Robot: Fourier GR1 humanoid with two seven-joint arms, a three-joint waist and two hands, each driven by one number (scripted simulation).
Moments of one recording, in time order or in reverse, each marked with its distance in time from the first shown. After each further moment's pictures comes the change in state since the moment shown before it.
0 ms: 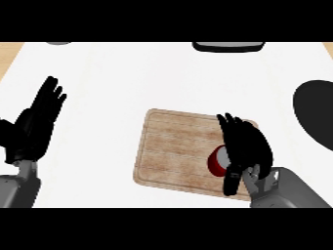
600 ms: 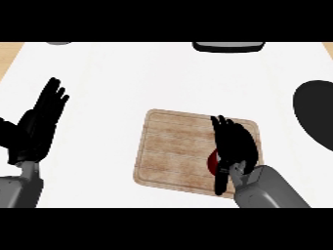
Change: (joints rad) left arm 0.007 -0.035 0.021 0.000 -0.036 -0.031 0.003; right arm 0.037 0.133 -0.057 0.136 0.138 -0.004 -0.088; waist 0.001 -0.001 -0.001
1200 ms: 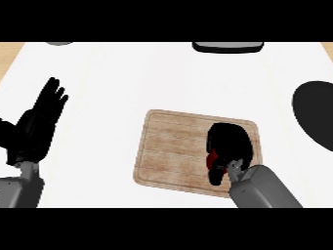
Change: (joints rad) left arm 0.004 -0.041 0.041 -0.025 -0.046 -0.035 0.035; right arm 0.025 0.062 -0.056 0.077 0.149 -0.027 -0.168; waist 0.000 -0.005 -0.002
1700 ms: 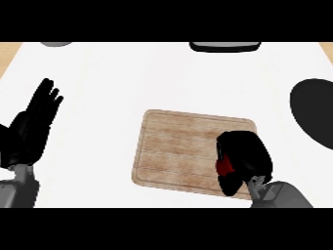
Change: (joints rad) left arm 0.018 -0.005 0.032 -0.026 -0.016 -0.012 0.015; right arm 0.114 -0.118 0.024 -0.173 0.064 -0.045 -0.188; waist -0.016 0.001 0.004
